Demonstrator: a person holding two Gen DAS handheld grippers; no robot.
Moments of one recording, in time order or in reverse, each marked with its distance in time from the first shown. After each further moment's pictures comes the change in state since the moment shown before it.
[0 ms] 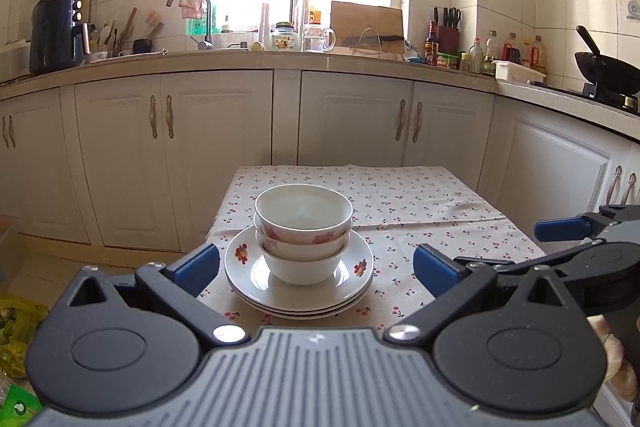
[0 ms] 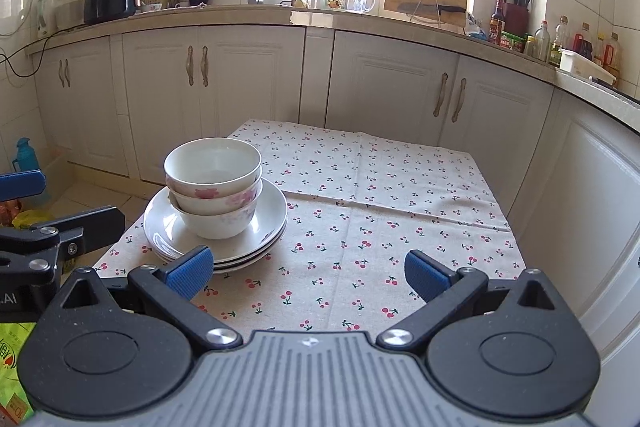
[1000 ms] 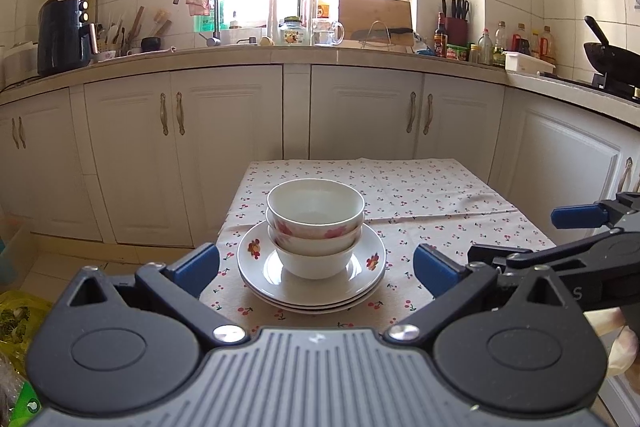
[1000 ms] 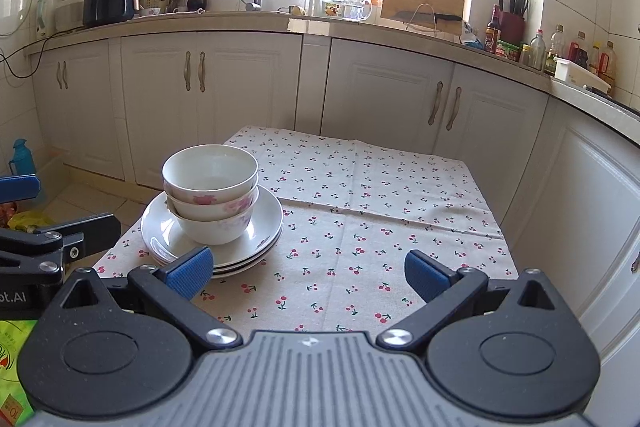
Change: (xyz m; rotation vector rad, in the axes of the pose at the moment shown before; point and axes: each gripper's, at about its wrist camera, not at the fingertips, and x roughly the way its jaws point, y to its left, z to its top) left arm -0.001 -0.001 0.001 0.017 0.020 0.035; right arm -0.006 0.001 0.000 -0.008 -0.020 -0.017
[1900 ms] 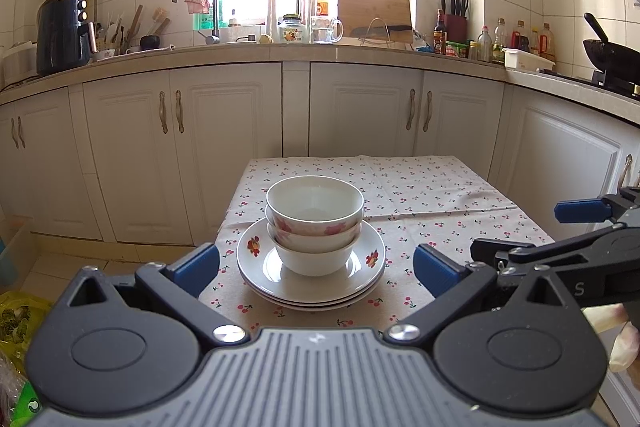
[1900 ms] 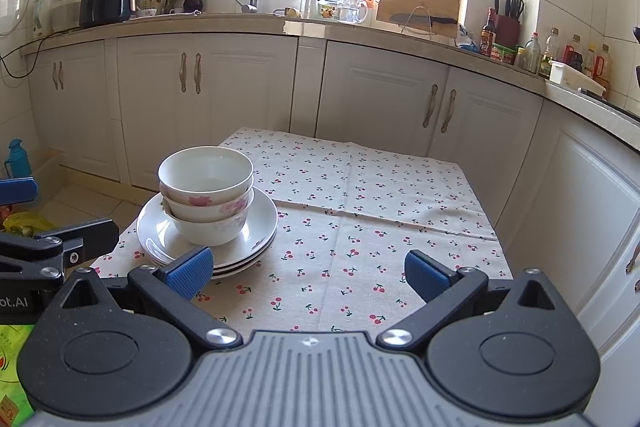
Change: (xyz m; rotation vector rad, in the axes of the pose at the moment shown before) left arm 0.002 -0.001 -0.001 0.002 0.007 0.001; right arm -0.003 -0.001 0.001 -0.002 -0.006 -0.017
